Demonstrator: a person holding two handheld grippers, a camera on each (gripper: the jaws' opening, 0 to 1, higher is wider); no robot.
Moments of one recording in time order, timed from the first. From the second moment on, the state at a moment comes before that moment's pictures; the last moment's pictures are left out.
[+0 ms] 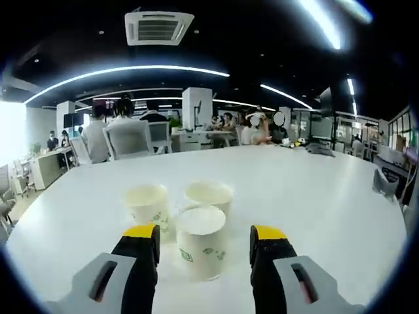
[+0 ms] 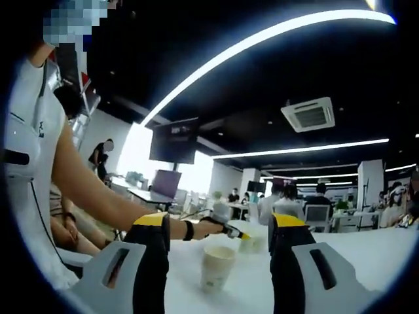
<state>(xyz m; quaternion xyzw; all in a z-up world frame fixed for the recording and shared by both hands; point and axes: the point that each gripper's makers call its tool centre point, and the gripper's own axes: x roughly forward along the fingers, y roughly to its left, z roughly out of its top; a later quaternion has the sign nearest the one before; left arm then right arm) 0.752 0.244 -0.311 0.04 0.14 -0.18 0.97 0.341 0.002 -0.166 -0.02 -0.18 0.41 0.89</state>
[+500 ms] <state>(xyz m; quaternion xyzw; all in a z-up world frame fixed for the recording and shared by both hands) 0.767 0.229 -0.318 0.07 0.16 -0.20 0.96 0.350 -0.012 -0.163 -0.03 -0.18 0.39 0.90</state>
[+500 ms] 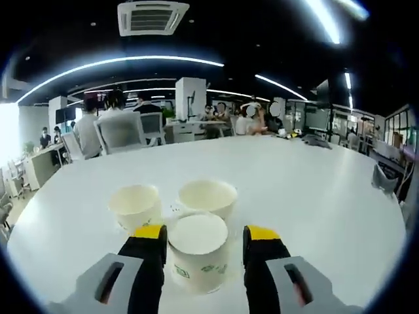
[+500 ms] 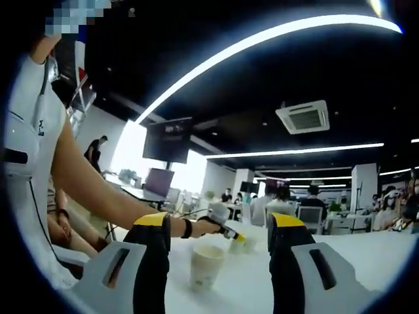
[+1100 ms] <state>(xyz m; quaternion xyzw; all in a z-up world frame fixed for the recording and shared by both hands) 0.721 0.218 -0.285 0.08 0.12 -0.24 0.96 0.355 -0.009 -0.174 -0.01 -0.18 0.40 0.90</state>
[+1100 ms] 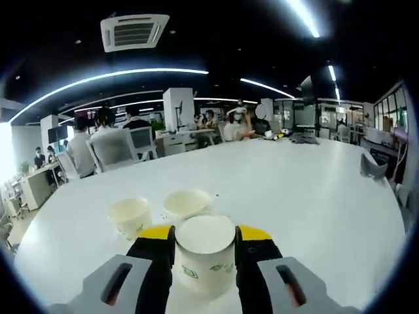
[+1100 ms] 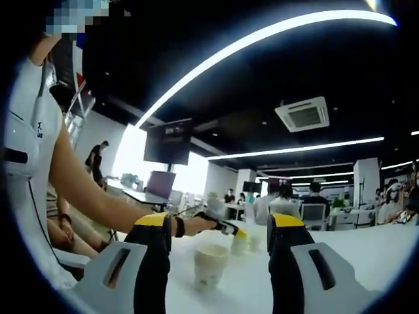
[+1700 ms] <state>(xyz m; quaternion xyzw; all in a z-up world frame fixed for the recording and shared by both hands) 0.610 0.182 -0.200 0.04 0.04 -0.32 0.94 0.372 0.024 -0.185 0.00 -0.16 0.44 0.88</state>
